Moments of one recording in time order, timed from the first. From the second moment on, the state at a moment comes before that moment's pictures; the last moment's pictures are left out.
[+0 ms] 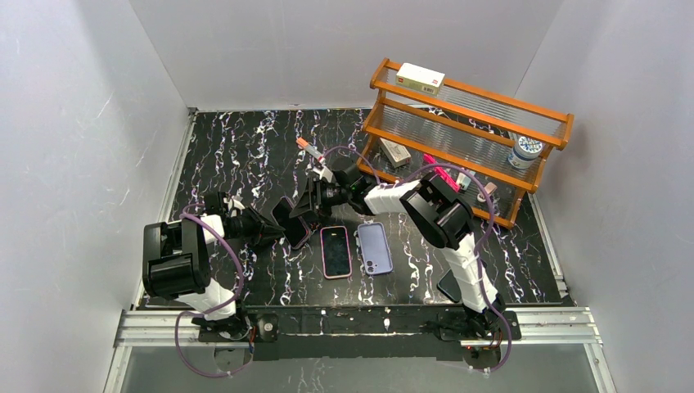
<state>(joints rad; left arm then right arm) 0.19 1.55 0.54 -0.13 0.77 -0.75 0.81 2.24 1.38 0.40 -0.77 1.07</state>
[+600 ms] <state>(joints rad) 0.19 1.55 0.54 -0.13 0.77 -0.74 0.82 2.28 1.39 0.39 -0.78 1.05</state>
